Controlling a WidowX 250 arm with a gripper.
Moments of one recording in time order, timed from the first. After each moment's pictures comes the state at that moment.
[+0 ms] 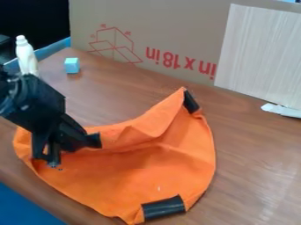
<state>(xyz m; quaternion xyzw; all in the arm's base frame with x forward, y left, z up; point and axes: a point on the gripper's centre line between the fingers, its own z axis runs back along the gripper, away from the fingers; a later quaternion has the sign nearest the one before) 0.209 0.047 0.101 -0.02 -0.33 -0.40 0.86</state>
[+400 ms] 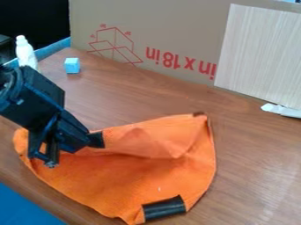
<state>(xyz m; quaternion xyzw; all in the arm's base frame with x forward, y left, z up) 0.199 0.027 0.119 -0.04 -0.33 -0.40 0.85</state>
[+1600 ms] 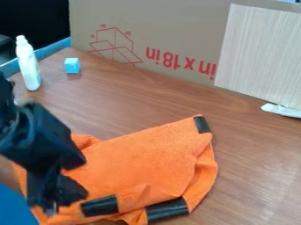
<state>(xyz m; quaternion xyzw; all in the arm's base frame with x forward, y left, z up) 0.170 0.008 0.105 0.00 -0.28 -0.40 0.88</state>
